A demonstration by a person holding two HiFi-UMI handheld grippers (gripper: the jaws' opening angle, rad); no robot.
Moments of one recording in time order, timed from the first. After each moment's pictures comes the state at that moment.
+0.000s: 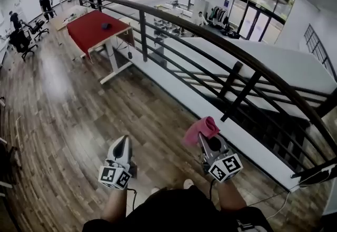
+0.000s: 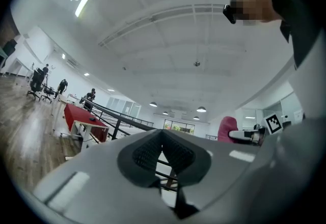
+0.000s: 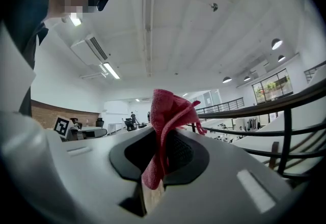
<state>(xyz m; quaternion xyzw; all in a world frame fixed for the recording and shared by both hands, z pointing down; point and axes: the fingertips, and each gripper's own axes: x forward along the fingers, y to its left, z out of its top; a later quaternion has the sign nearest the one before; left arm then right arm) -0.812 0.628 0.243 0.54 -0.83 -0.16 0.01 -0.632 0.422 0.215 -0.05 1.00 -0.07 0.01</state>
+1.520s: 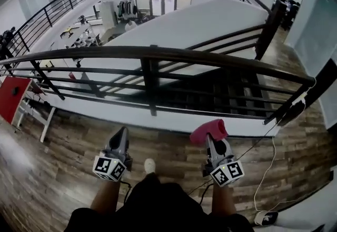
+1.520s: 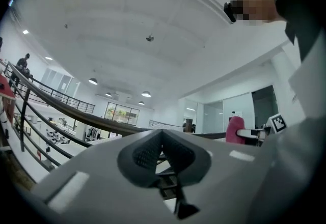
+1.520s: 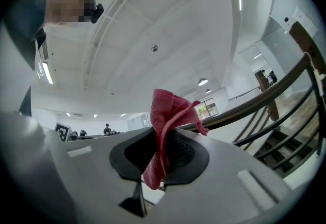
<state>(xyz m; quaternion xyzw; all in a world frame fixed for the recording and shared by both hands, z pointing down) -0.561 0.255 0.200 0.79 -0.60 -0.11 0.04 -0.252 0.224 0.195 -0.42 0.90 -0.10 0.11</state>
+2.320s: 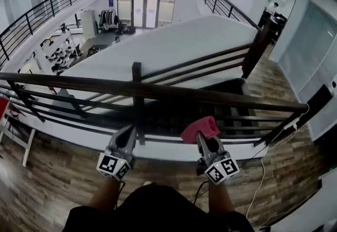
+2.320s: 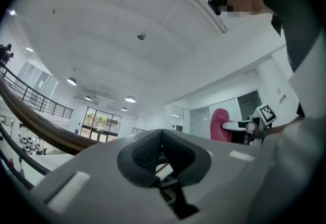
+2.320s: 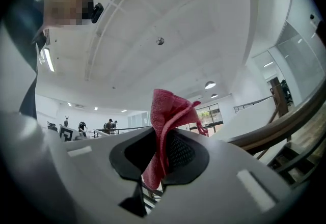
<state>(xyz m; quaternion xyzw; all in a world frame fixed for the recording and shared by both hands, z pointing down) -0.548 0.044 0.191 0.85 -0.51 -0.13 -0.01 -0.311 0.042 0.164 -0.42 0.90 -0.05 0.09</state>
